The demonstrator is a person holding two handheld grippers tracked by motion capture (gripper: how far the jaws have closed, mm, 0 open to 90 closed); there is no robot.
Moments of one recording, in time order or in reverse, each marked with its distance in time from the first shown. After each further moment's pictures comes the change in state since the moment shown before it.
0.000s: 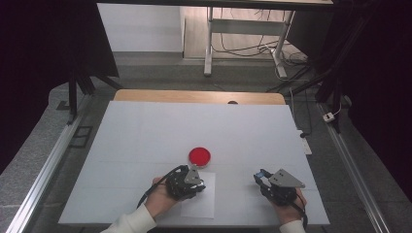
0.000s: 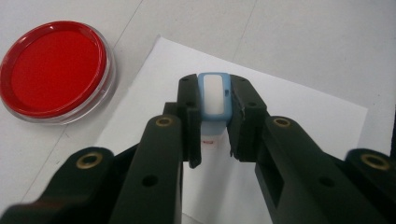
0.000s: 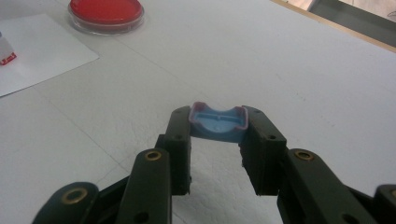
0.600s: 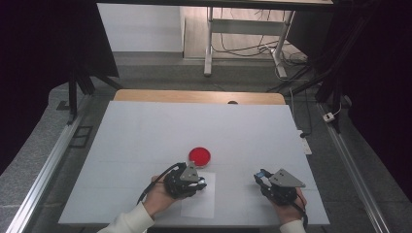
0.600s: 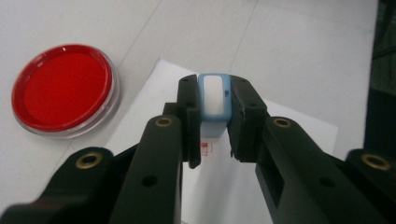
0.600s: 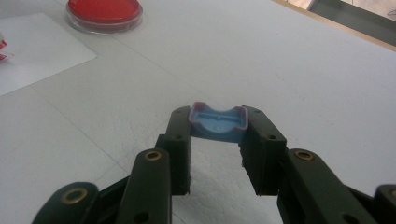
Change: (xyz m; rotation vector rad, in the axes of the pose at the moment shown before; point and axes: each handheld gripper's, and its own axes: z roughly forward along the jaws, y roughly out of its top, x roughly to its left) left arm 0.004 0.004 -0.017 -0.094 -0.035 -0.033; right arm -0.001 -0.001 0.000 0.004 -0.001 0.003
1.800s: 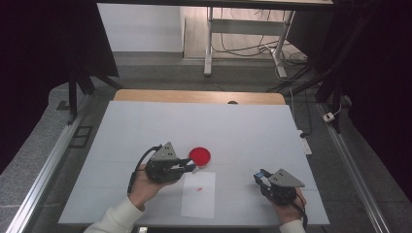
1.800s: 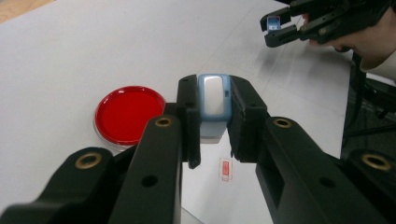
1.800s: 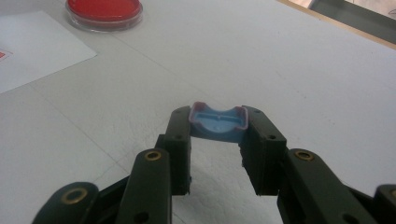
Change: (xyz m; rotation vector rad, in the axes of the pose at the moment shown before) left arm 0.033 -0.006 -0.052 -0.237 0.015 -0.198; right arm 0.000 -0.001 0.001 0.006 0.000 -0.001
